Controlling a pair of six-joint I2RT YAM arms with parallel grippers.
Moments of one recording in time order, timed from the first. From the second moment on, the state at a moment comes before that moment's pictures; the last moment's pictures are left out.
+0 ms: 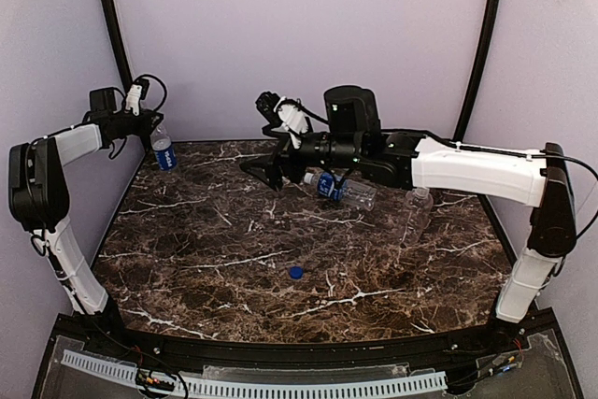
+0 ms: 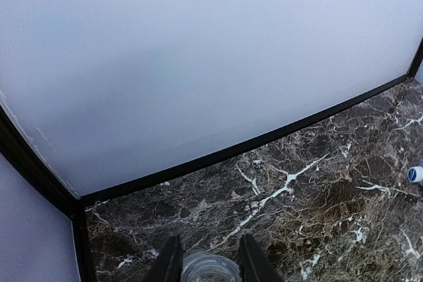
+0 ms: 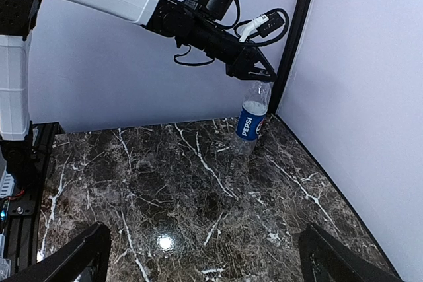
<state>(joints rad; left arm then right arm) 0.17 1.81 1.43 -0.01 0.51 0.23 0.99 1.74 1.50 0.05 -0.25 -0.20</state>
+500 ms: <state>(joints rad) 0.17 1.81 1.46 -0.10 0.51 0.29 0.99 1.74 1.50 0.04 -0.26 -0.21</state>
